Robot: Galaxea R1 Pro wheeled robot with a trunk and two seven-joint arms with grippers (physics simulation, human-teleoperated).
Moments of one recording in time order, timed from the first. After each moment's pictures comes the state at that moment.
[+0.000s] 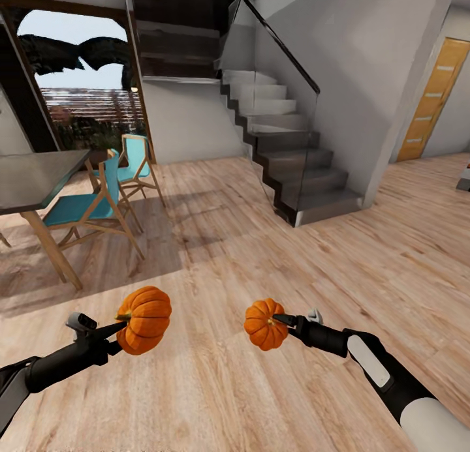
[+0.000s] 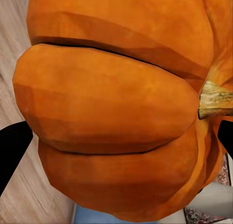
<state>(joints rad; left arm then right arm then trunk) -0.30 0.44 0.10 -1.12 0.84 0.98 -1.26 -0.60 -0.24 0.28 -0.78 -0.97 0.68 0.59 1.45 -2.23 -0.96</state>
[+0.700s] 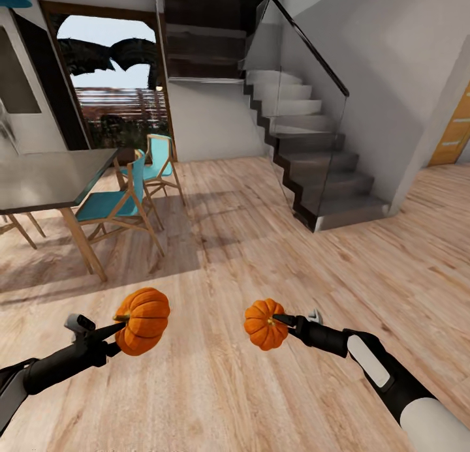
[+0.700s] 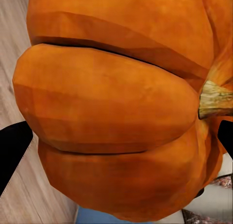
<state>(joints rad) -0.30 0.44 0.10 -1.10 0.84 0.98 -1.26 -0.60 -0.24 0.28 -0.78 -0.96 0.67 0.59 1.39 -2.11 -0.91</state>
